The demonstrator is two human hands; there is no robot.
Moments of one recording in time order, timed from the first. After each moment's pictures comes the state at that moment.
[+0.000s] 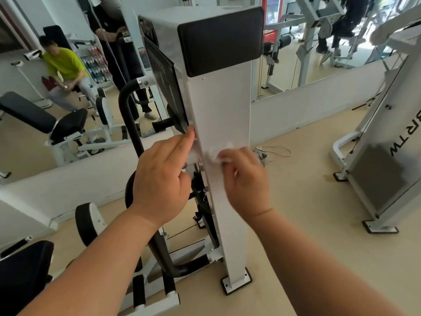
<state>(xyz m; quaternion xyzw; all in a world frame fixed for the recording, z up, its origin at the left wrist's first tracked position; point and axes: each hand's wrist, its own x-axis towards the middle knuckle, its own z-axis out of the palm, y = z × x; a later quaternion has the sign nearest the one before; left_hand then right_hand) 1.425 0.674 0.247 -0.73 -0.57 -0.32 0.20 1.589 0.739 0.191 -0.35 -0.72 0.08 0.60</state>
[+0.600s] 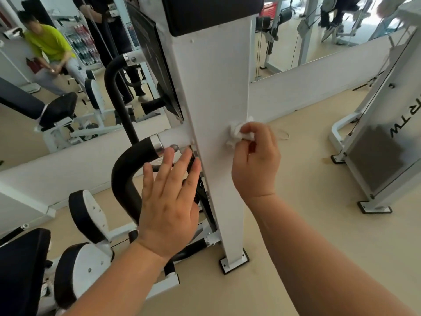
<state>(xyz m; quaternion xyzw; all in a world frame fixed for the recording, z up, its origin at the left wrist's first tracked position) 1.446 0.637 0.171 -0.73 -0.59 -0.23 0.27 1.594 0.752 0.176 -0.44 -0.60 0.16 0.66</state>
